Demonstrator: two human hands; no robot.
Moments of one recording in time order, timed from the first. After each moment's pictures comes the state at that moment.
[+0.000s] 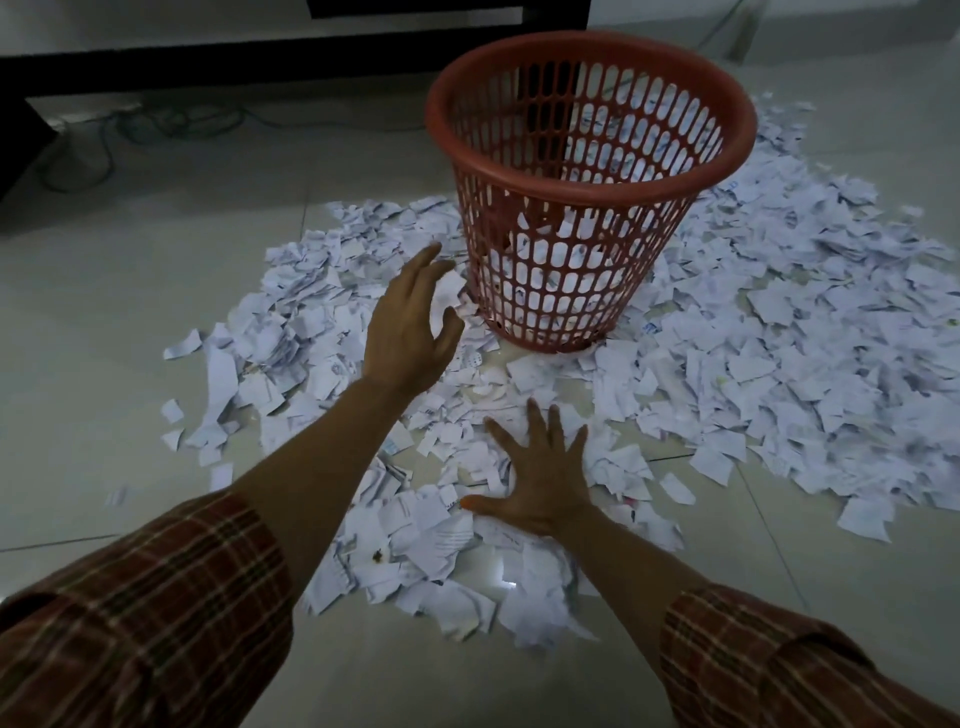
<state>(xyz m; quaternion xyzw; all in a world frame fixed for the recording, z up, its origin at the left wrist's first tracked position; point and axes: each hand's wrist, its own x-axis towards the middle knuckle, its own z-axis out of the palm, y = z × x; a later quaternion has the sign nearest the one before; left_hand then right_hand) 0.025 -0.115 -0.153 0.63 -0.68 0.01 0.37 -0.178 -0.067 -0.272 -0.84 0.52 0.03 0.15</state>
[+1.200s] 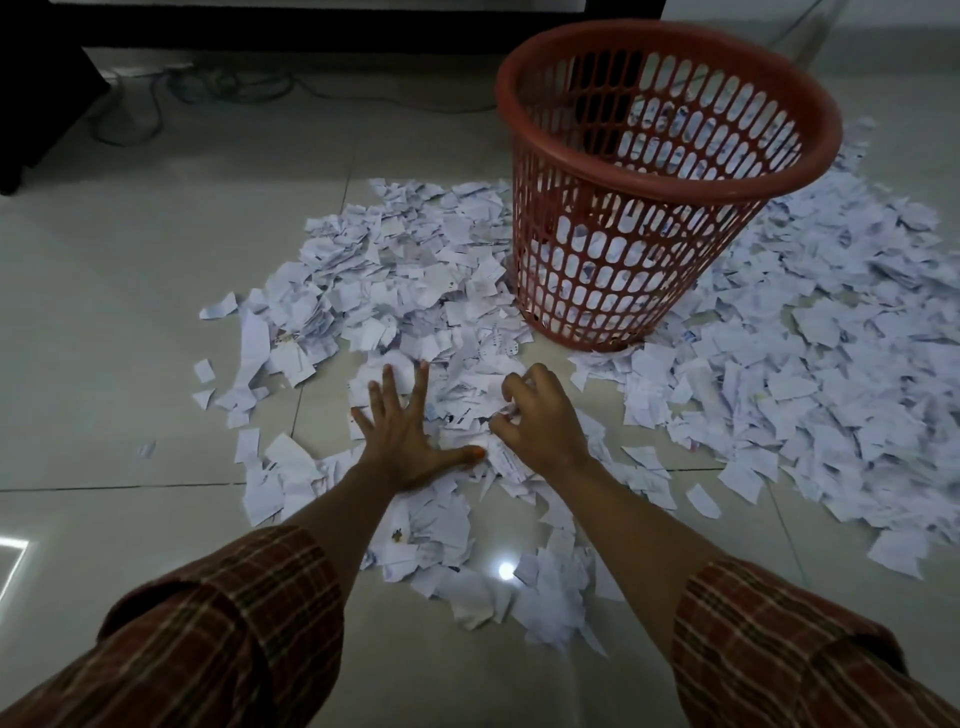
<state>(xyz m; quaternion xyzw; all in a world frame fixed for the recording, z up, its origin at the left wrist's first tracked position) 0.052 -0.027 -0.264 0.80 -0.54 -0.25 0.08 -0.131 -0.104 -0.251 -0.85 0.40 -0.30 0.15</state>
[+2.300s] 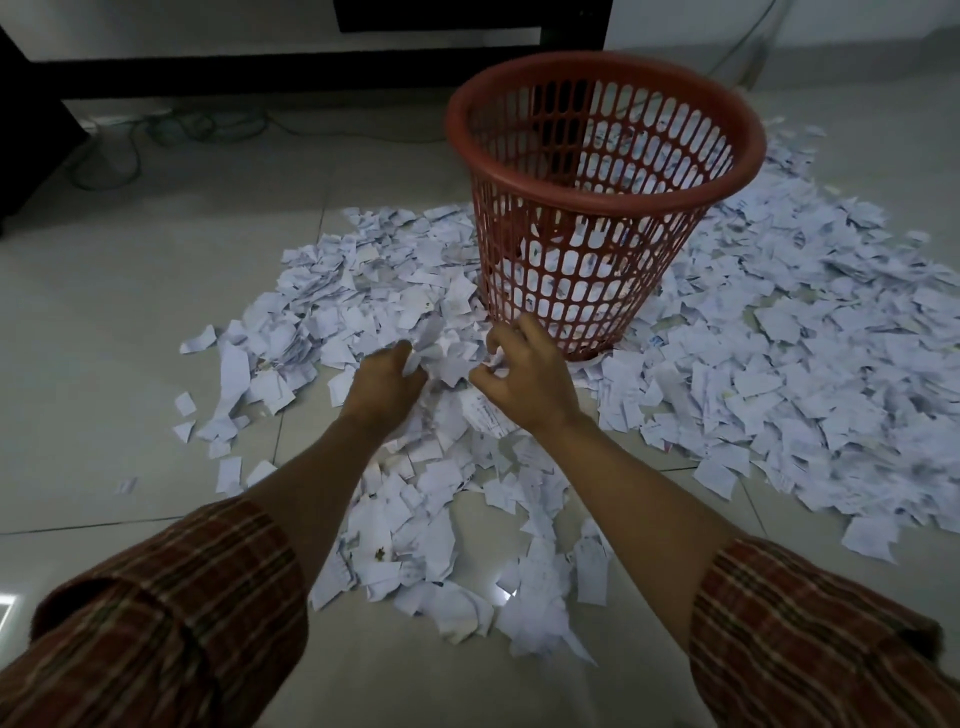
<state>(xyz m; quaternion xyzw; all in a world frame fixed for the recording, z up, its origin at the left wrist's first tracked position) 0.057 -0.081 -0.196 0.76 -0.58 -0.14 0.26 -0.130 -0.133 -0.179 -0.82 0.38 -0.41 0.11</state>
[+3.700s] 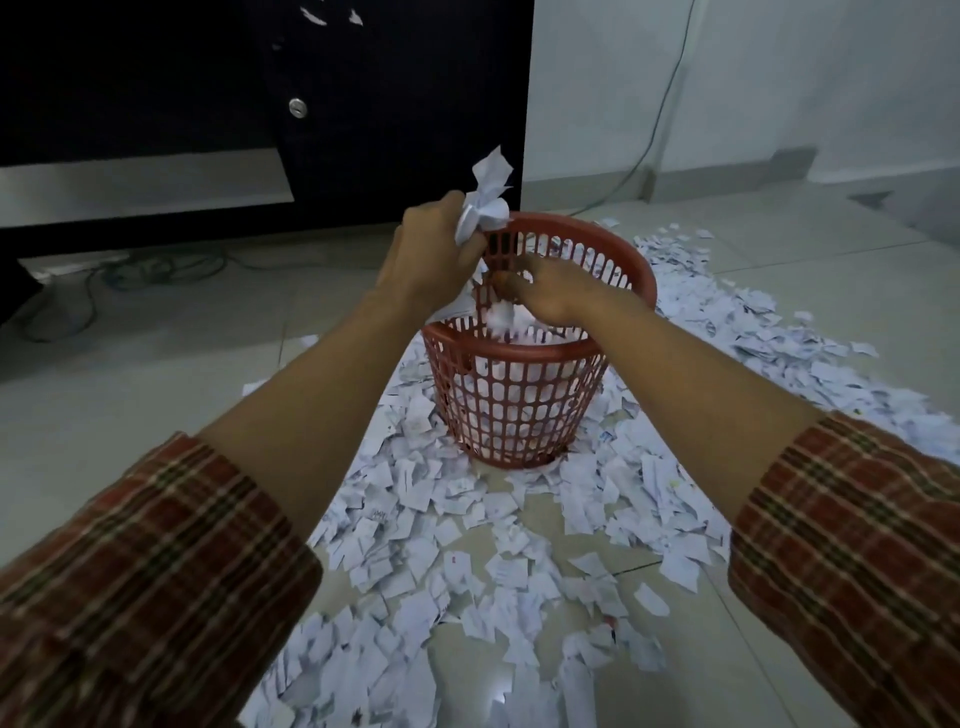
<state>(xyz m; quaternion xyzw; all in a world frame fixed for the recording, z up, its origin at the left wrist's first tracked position) -0.007 -0.247 0.040 0.59 -0.70 0.00 0.40 -0.175 -0.288 0.017 -0.81 0.53 -0.12 0.19</state>
